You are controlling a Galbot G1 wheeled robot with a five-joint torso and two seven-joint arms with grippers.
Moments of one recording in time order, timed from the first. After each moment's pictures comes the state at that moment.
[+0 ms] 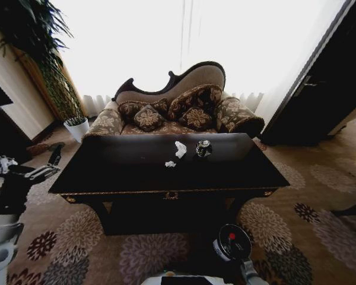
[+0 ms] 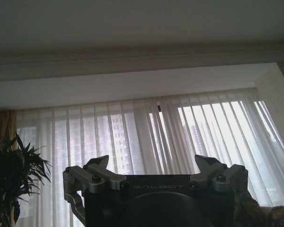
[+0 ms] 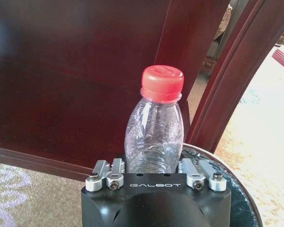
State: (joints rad) left arm 1.53 -1.26 -1.33 -2.28 -0.70 -0.07 0.49; right arm -1.21 1.17 0.28 0.65 0.24 0.59 -0.06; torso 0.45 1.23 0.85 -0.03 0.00
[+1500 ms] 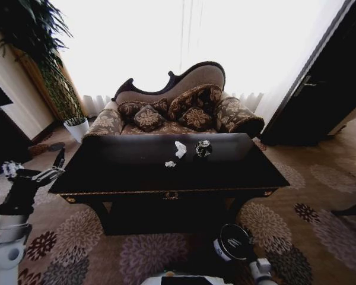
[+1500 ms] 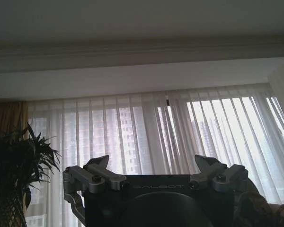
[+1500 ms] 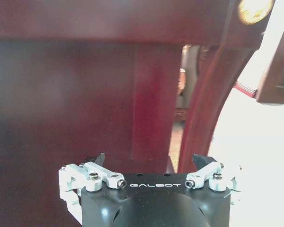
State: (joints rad) left arm 1.51 -1.31 -1.29 -2.26 -0.65 -0.07 0.48; right arm -1.70 1.21 0.64 1.54 0.39 0.32 -0.06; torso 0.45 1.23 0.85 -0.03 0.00
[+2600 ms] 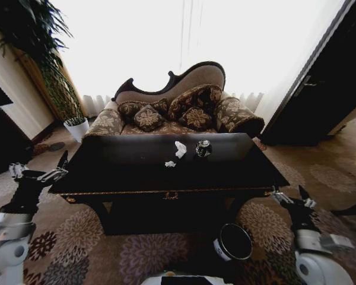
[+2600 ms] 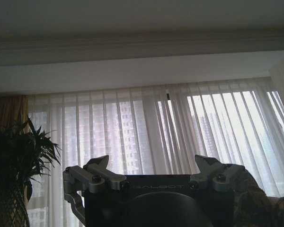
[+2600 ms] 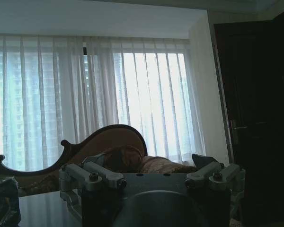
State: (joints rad) left arm 1.50 -1.32 -1.27 -2.24 -0.61 -0.07 0.48; right arm -1.75 1.11 1.00 2.16 0.73 0.23 0.09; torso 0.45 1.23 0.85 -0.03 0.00
